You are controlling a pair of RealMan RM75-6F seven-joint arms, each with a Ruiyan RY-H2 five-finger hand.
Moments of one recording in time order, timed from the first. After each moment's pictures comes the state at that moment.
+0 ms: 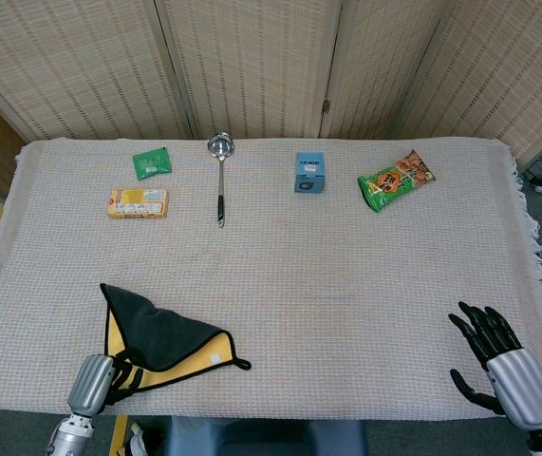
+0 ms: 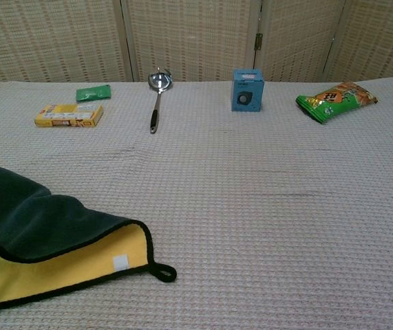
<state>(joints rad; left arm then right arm) -0.13 -1.63 0.18 -1.28 1.59 1.57 -0.25 0.00 -1.05 -0.11 -1.63 -1.85 1.64 0.10</state>
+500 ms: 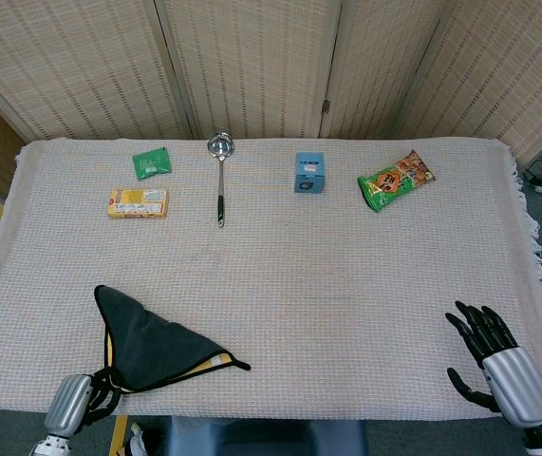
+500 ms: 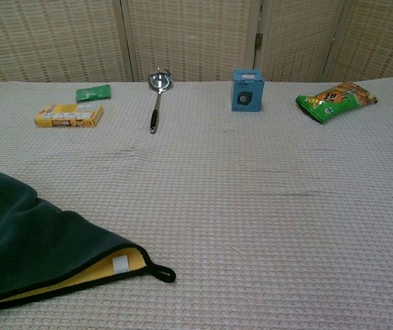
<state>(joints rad) -0.04 -1.60 0.22 -1.18 1.61 1.56 -0.35 0.01 -1.07 -0.11 -1.64 -1.84 1.61 0.07</state>
